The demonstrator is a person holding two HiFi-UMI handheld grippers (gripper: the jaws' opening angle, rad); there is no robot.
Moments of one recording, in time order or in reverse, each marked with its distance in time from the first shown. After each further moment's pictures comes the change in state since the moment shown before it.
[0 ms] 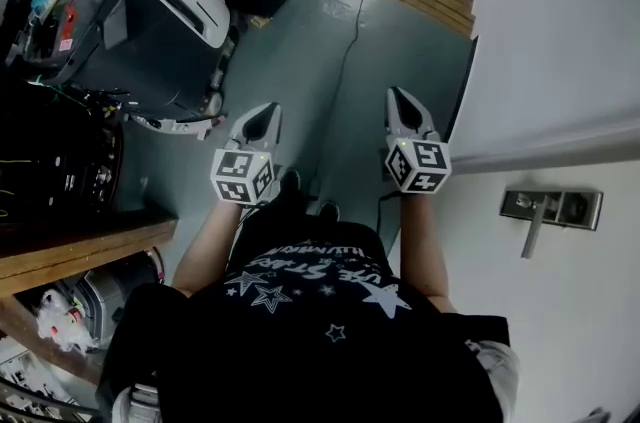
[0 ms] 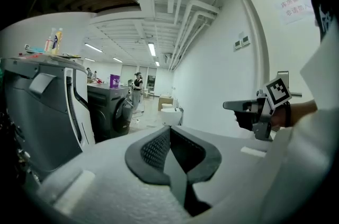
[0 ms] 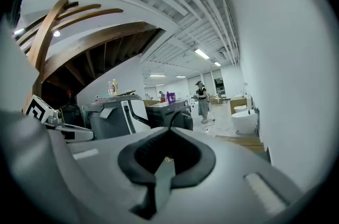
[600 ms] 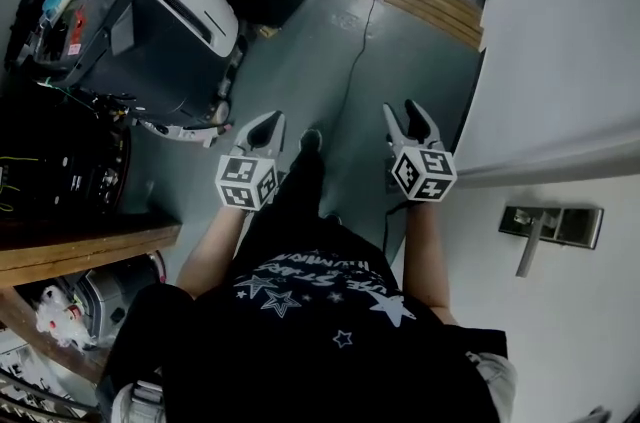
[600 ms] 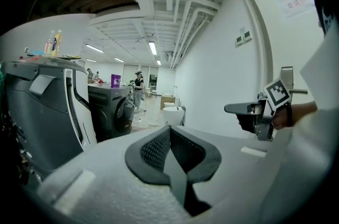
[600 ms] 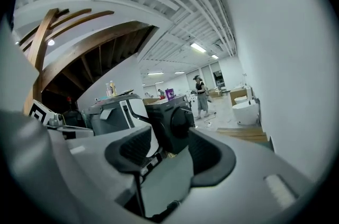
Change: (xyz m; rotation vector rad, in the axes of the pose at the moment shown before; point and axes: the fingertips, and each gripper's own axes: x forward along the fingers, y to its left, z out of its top) left arm 0.012 -0.009 -0.002 0.005 0.016 0.030; right arm 0.002 -0.028 -0.018 0.085 0.042 0.022
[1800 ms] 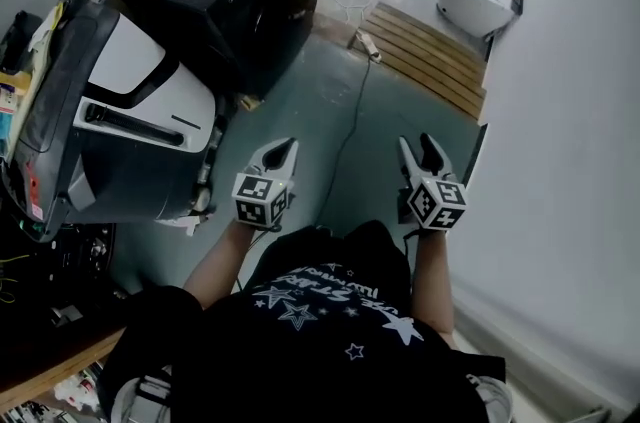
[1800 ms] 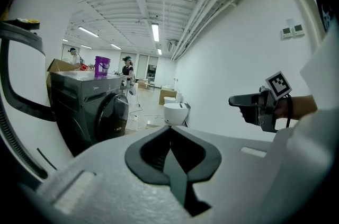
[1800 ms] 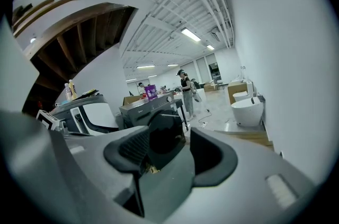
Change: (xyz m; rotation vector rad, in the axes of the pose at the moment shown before) left arm 0.407 0.141 0.096 -0.061 0.107 -0.050; right arm 0.356 -0.210 0.126 0.033 0.083 -0.046
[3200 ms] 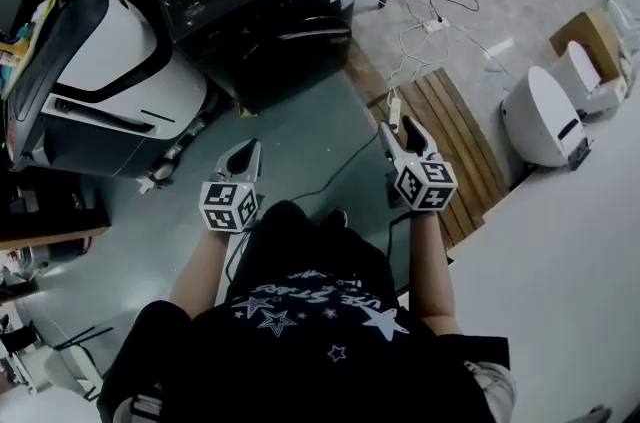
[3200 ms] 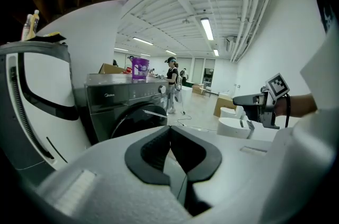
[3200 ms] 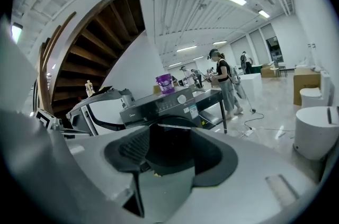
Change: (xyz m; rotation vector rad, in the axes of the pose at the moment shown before) left arm 0.282 0.083 0.124 -0.229 -0.047 0.664; right arm 0.437 -0.176 0.166 -0.169 0.220 0.604
